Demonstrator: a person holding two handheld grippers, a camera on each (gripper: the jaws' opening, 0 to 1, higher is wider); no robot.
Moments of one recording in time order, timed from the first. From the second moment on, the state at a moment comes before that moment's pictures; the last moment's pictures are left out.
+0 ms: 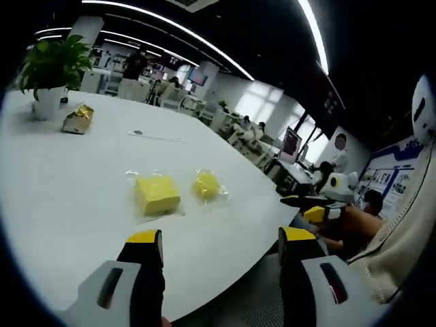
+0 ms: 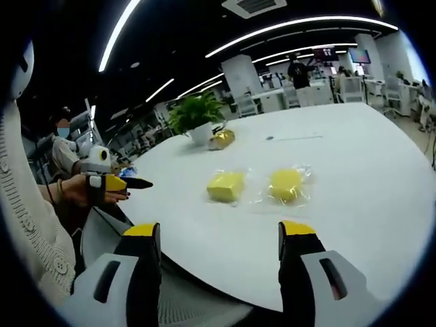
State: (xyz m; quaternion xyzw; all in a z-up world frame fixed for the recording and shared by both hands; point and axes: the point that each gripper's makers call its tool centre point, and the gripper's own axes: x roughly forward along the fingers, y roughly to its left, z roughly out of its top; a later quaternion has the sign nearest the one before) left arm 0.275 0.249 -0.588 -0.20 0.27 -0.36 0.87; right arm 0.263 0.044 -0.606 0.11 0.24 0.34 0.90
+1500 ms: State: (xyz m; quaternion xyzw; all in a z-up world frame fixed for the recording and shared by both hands) left arm 0.482 0.102 -0.666 -0.38 0.46 -0.30 0.75; right arm 0.265 -0.009 -0.654 0.18 0.28 0.27 0.90
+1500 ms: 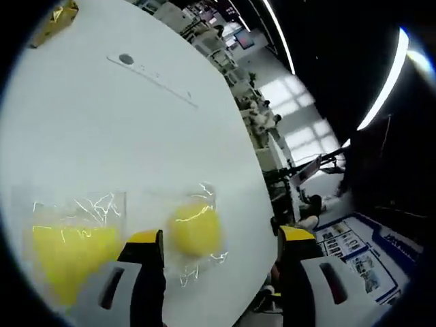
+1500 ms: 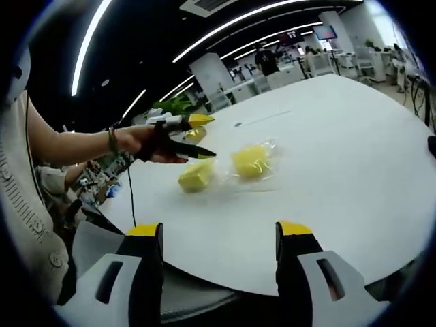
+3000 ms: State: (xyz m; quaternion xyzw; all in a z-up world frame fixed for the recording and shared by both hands) left arm 0.520 0.064 -0.708 -0.38 0.46 -0.27 0.75; right arm 0.264 -0.027 -0.674 0.21 0.29 0.24 0.90
